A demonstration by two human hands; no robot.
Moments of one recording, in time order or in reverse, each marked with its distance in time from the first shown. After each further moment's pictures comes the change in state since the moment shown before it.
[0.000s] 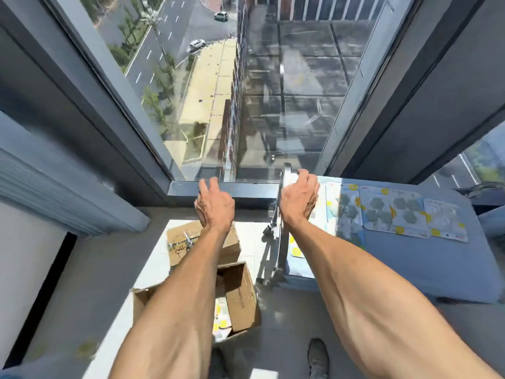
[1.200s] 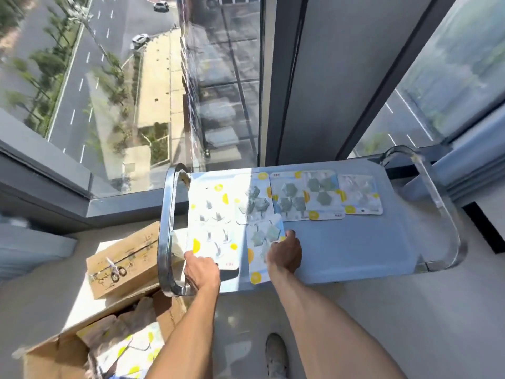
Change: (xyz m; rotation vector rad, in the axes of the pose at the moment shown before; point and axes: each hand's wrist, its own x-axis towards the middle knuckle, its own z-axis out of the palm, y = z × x) left_hand -0.156 0.123 0.246 -0.256 -0.141 -0.511; right_hand 0.068 0.299 -0.059 -0.105 -0.173 0.557
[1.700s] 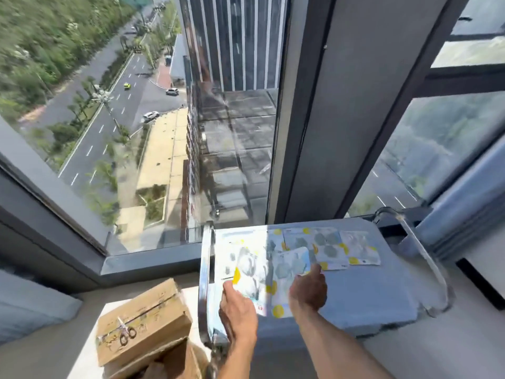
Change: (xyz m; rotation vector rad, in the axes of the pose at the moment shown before) left_hand -0.060 0.037 -0.102 -0.096 -0.072 0.355; right_hand -0.089 -0.065 -0.076 0.058 0.210 -0.026
